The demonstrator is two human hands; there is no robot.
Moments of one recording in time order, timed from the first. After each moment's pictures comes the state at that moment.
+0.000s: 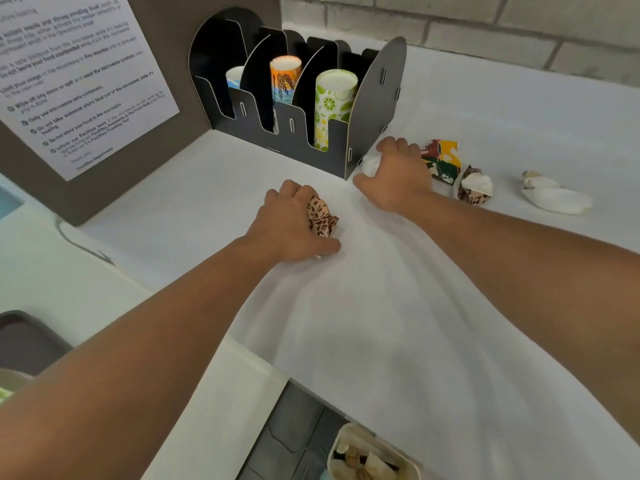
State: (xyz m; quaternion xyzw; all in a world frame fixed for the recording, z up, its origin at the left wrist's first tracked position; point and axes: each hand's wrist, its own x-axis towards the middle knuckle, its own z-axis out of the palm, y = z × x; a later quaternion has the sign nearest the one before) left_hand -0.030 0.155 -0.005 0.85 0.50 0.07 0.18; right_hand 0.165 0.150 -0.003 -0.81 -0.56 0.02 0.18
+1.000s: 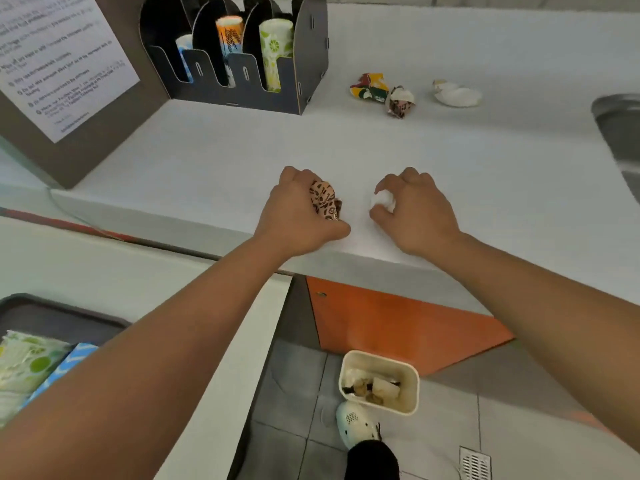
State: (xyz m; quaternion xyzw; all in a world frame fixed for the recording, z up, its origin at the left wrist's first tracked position) left_hand -0.084 -0.002 -0.003 0.86 0.38 0.17 0.29; right_hand 0.074 -0.107 -0.020 -0.84 -0.51 0.03 0.20
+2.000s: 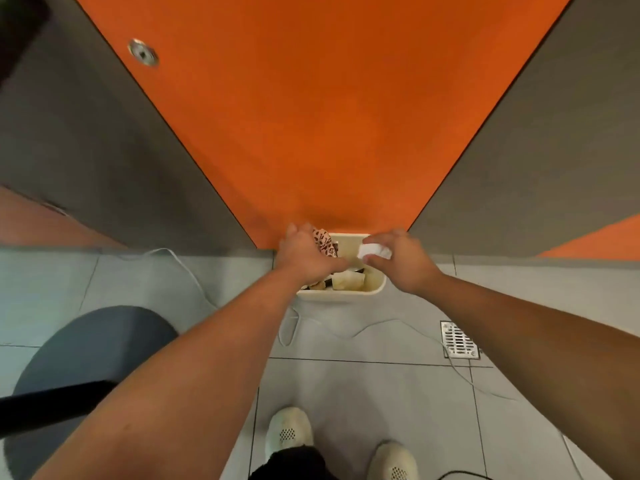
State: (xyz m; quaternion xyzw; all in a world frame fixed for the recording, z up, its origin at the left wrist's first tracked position) left_hand -0.073 -0.201 -0.469 0.82 0.43 -0.12 0.36; right_hand 0.043 -0.347 -0.478 -0.86 -0.35 0.31 0.22
